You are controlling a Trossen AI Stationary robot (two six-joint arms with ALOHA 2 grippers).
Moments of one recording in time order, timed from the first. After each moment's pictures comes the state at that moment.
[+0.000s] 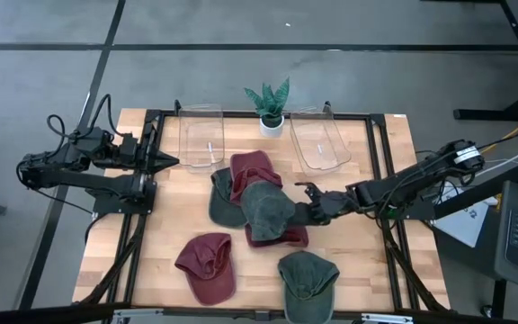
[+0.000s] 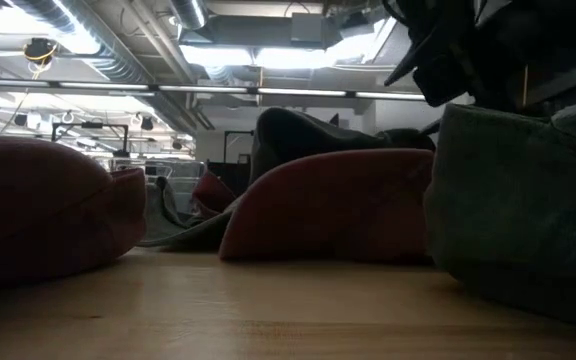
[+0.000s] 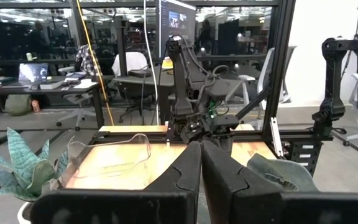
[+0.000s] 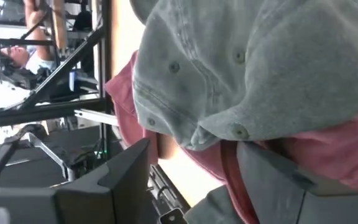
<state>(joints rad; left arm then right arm) 0.00 0.39 0.78 -0.39 0.00 -0.01 0.31 1.32 0.62 0.15 0.09 1.59</state>
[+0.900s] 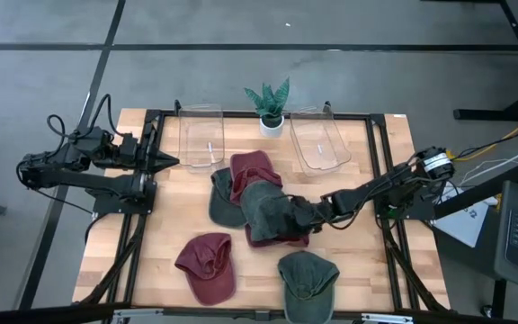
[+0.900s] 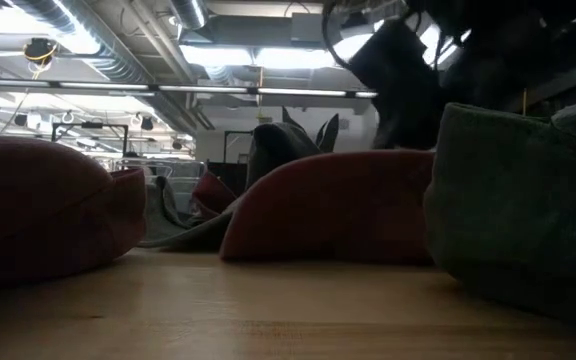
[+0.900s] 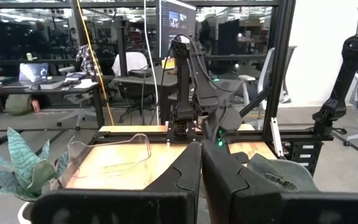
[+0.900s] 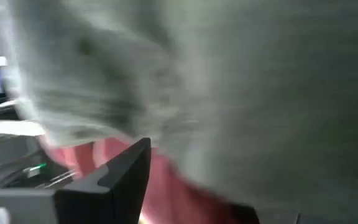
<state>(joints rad) 0.00 0.39 0.78 -0.39 0.00 -0.01 0.30 1.63 0.78 0.05 0.02 1.62</state>
